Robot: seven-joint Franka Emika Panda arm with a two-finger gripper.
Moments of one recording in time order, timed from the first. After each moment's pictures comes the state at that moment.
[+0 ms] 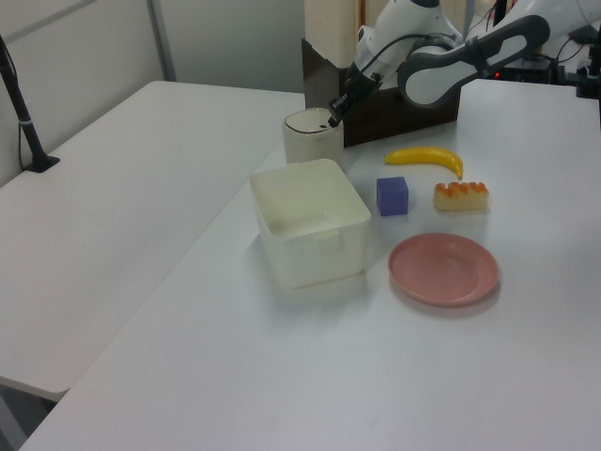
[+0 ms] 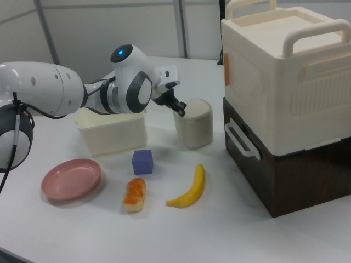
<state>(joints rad) -0.20 0.50 0.13 -1.58 -0.28 2.68 0.38</state>
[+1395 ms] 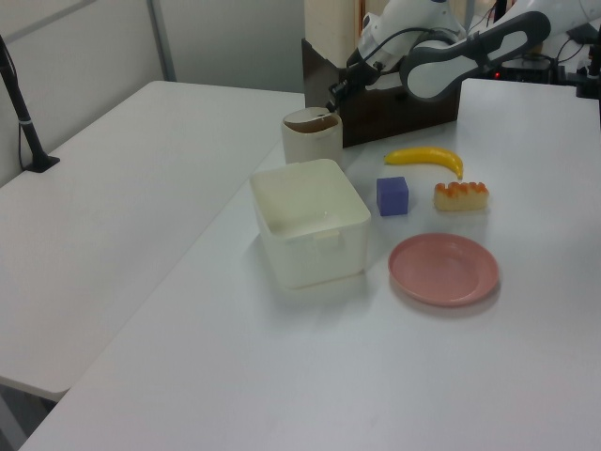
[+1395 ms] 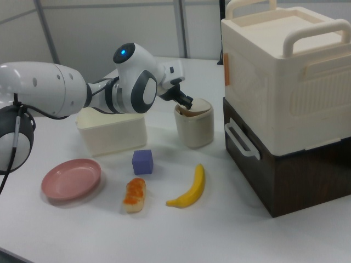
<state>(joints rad) -0.23 0.50 0.13 -1.57 -0.28 2.77 0.38</state>
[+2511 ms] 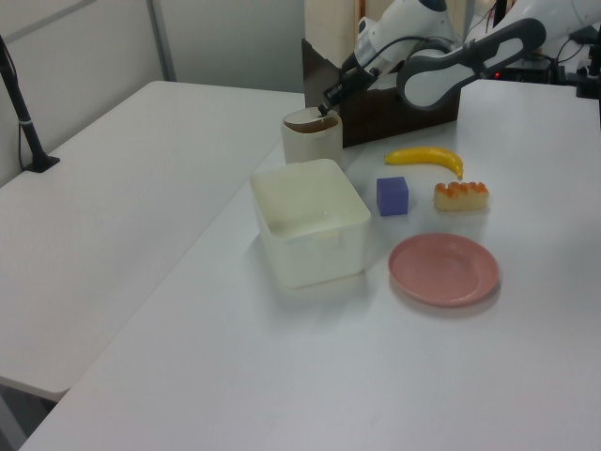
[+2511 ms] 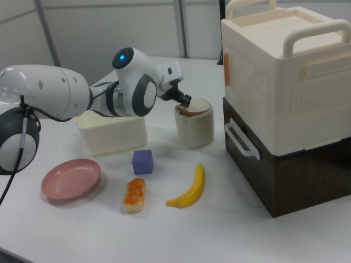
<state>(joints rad) -0.21 0.53 0.13 -1.56 -0.28 2.84 0.35</state>
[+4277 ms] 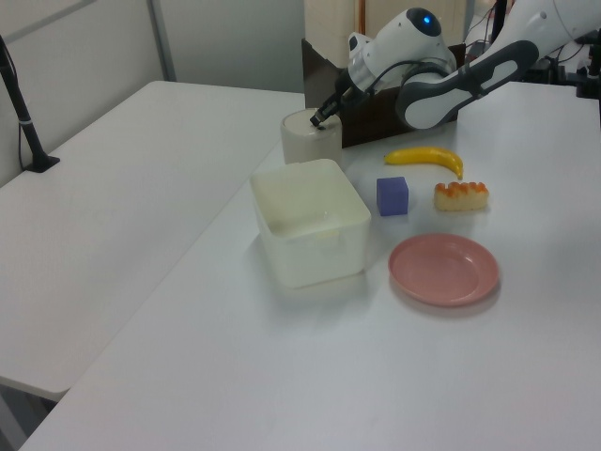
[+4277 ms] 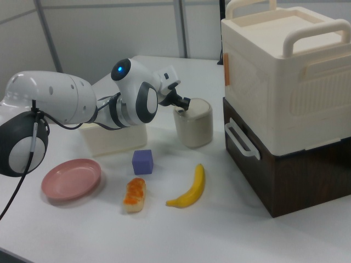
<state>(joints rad) -0.21 0.59 0.13 -1.55 -0.45 2.93 0.36</state>
